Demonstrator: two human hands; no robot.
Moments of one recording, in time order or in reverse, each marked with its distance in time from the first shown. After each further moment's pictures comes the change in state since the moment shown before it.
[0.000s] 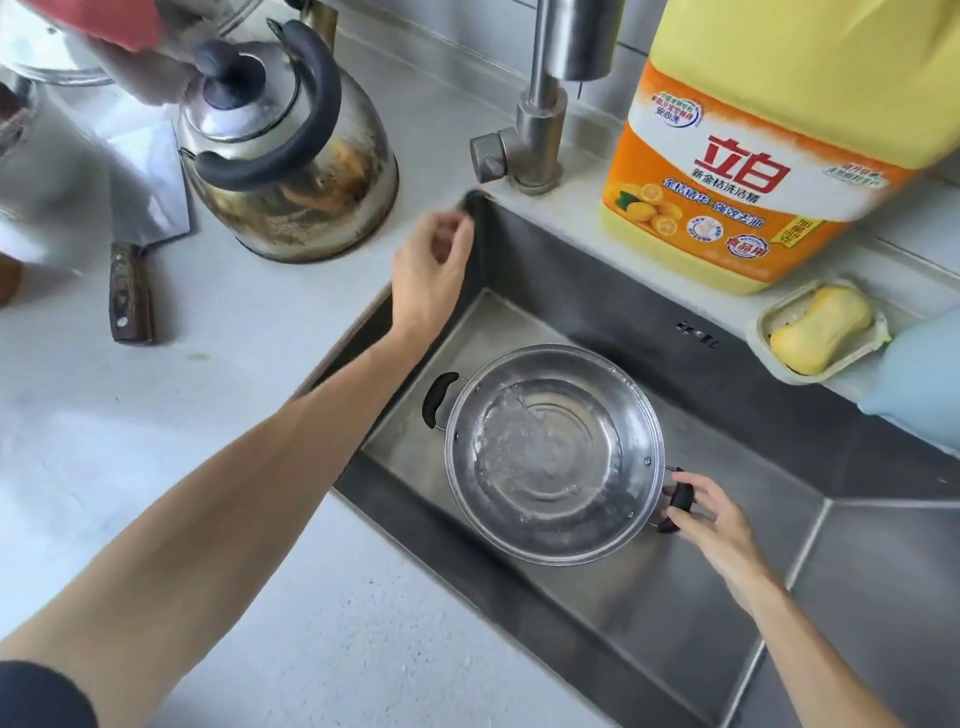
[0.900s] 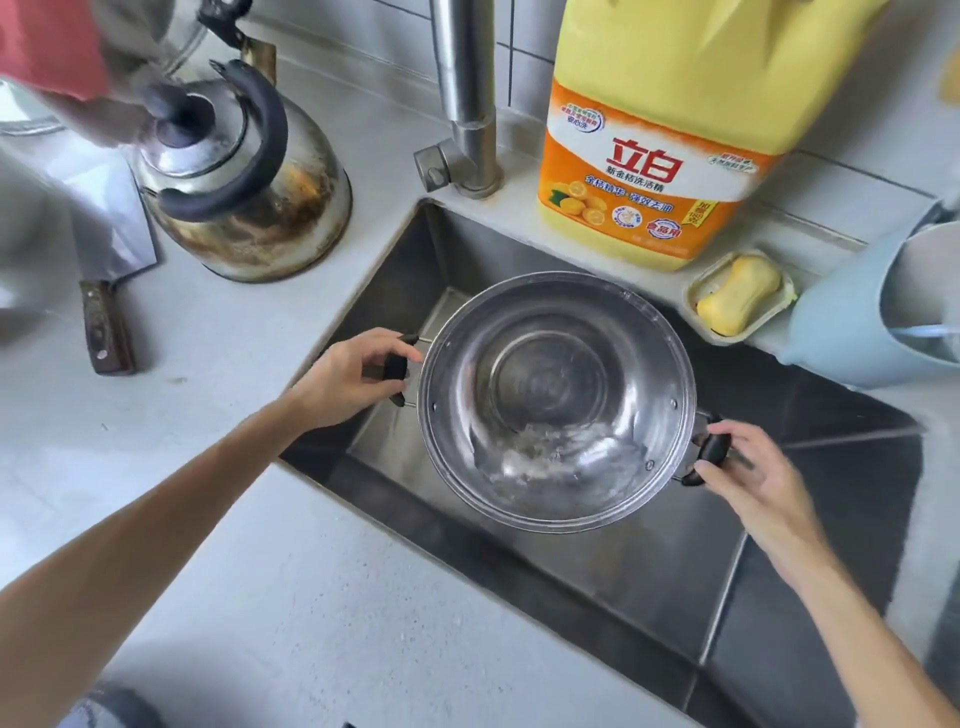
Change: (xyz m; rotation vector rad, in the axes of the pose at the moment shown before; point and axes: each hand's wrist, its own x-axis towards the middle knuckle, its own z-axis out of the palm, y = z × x) left_hand -0.067 -0.024 -0.093 0.147 -0.750 0.101; right_hand -0.089 -0.084 -0.049 0.092 0.098 -0.209
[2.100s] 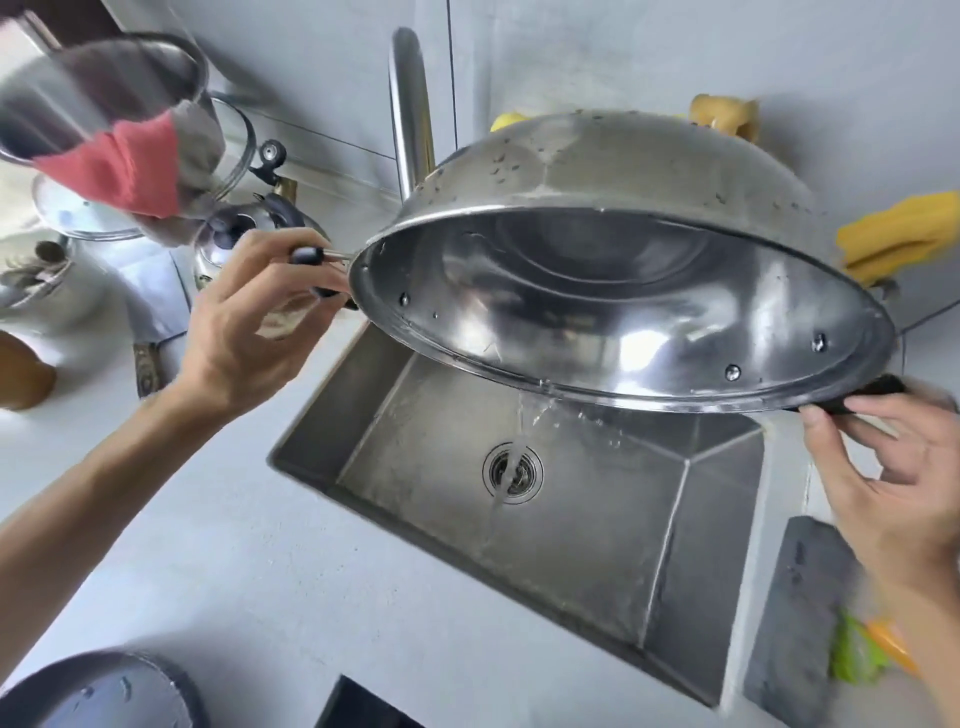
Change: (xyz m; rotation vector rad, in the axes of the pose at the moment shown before) left_hand -0.084 0.212 -0.085 0.471 0.701 0.820; right_hand -0.108 -0.128 -0.103 -0.200 0.578 -0.808
